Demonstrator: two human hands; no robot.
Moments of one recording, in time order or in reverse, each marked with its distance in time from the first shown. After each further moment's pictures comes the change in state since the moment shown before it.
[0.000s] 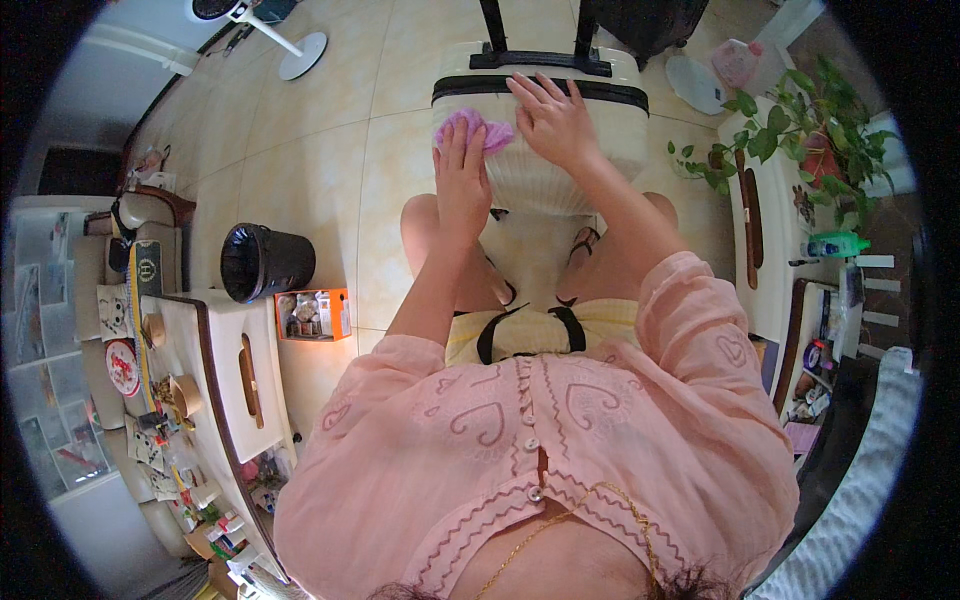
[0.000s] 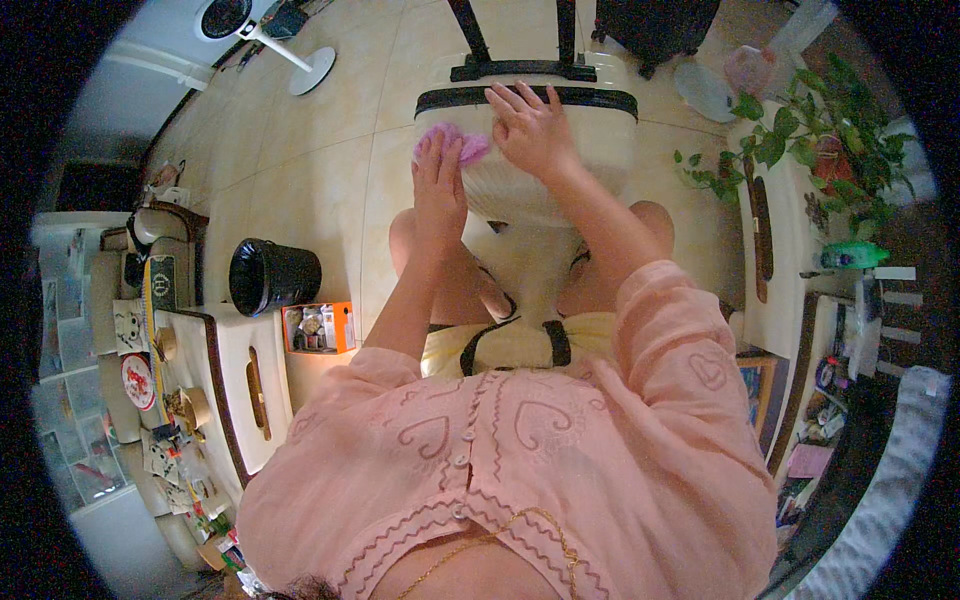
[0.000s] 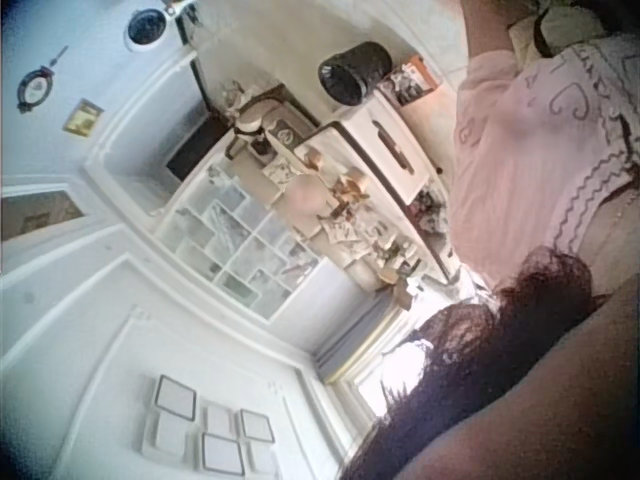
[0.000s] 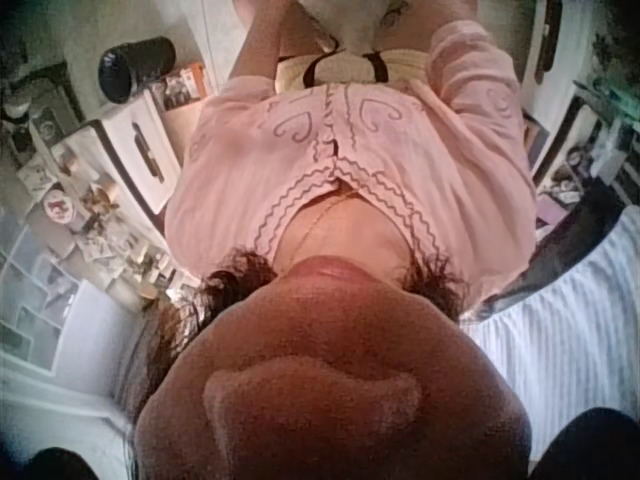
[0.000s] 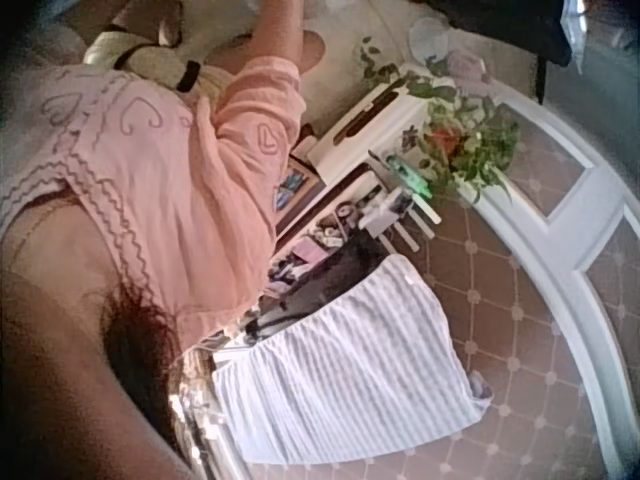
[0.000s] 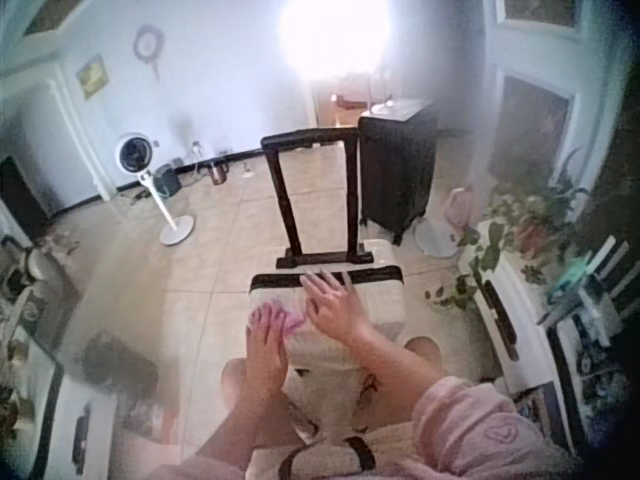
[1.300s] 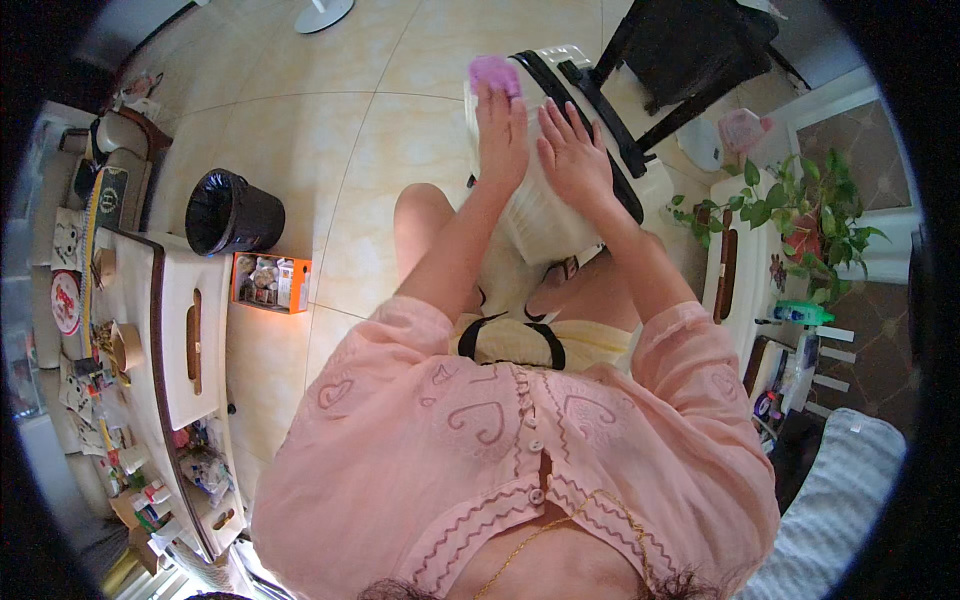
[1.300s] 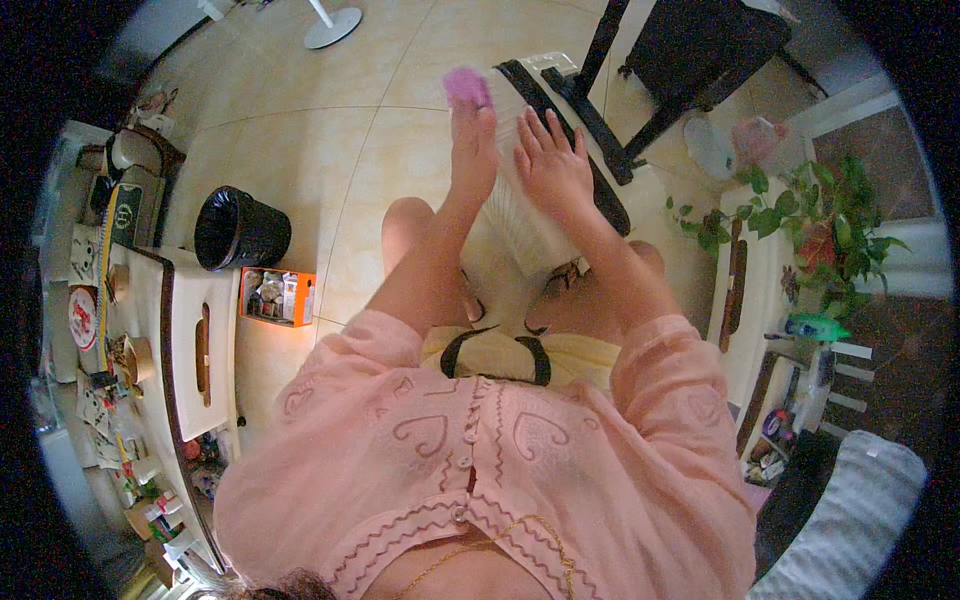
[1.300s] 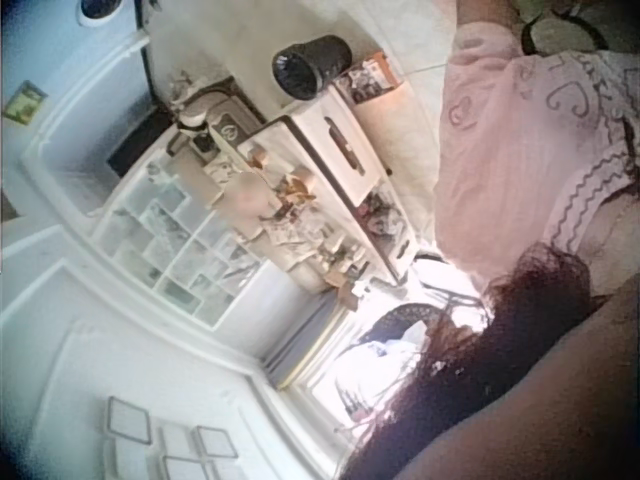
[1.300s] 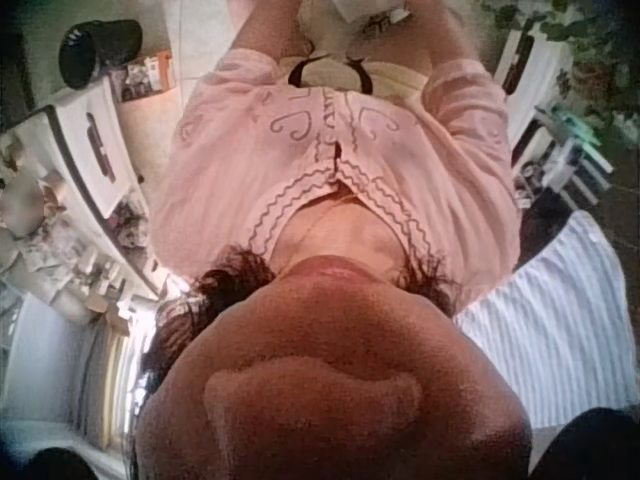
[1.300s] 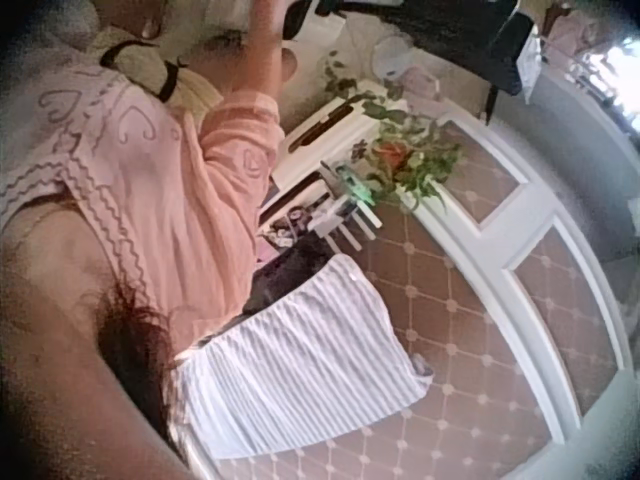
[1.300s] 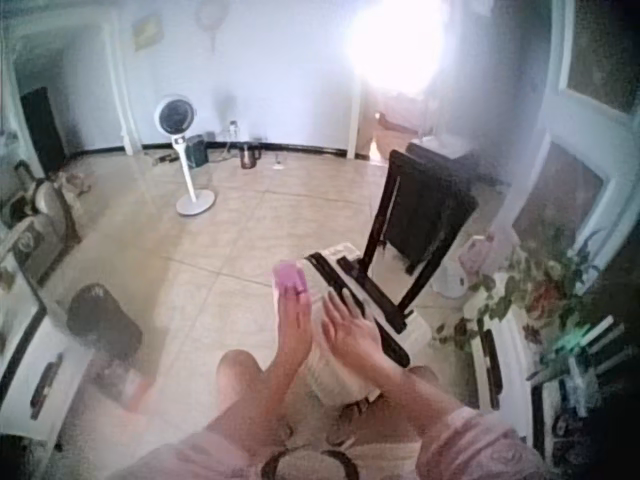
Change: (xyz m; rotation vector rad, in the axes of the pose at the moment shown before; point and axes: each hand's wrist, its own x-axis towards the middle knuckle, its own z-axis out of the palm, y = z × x) left_hand 0.056 0.003 0.026 -0.752 0.197 -0.335; right_hand -0.009 -0.028 -0.019 -0.180 -0.380 -0.053
